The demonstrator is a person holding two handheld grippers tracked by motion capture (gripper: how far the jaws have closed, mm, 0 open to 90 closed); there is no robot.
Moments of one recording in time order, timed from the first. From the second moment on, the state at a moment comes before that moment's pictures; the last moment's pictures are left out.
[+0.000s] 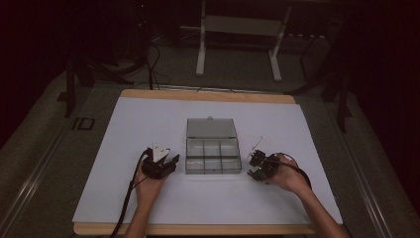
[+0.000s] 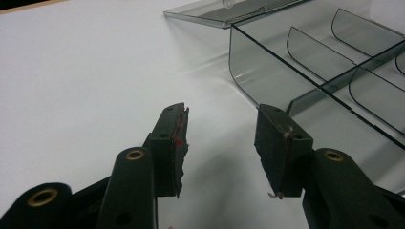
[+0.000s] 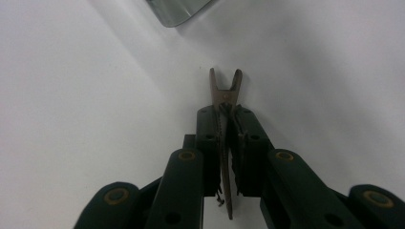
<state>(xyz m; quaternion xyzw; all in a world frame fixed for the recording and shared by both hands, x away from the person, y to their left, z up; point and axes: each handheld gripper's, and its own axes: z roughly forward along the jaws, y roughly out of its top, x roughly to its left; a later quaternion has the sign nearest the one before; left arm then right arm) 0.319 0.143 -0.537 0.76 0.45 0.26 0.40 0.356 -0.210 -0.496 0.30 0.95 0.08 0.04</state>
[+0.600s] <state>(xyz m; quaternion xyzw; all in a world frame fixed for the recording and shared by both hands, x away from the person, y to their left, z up) 0.319 0.143 -0.537 0.76 0.45 0.26 0.40 0.357 -0.214 -0.493 0.30 0.95 0.09 0.04</state>
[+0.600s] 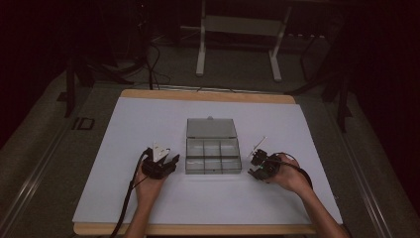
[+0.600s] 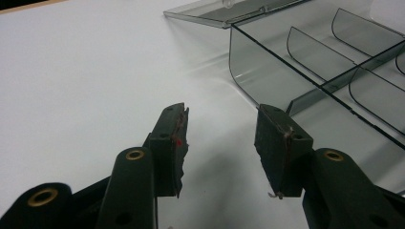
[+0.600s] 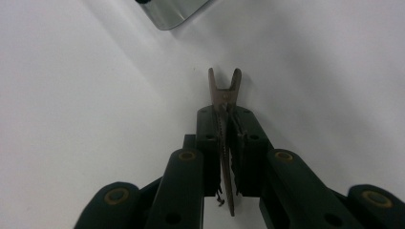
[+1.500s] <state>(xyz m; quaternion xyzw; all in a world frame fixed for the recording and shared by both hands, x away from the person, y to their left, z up) 0.319 0.143 -0.537 0.76 0.45 0.26 0.40 0.359 -0.212 -0.476 0.30 0.95 0.11 0.05</state>
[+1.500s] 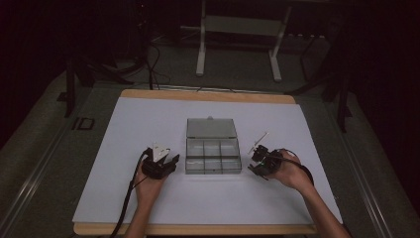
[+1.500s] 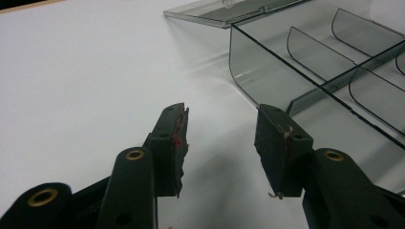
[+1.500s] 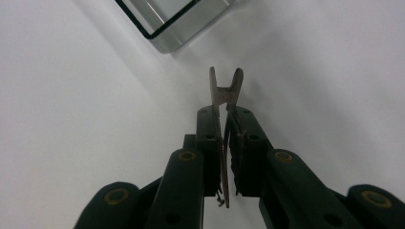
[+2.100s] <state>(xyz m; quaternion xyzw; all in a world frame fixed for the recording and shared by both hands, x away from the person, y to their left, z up) 0.319 0.143 -0.537 0.76 0.45 0.26 0.40 0.361 -0.207 -0.463 0.29 0.95 0.11 0.06</state>
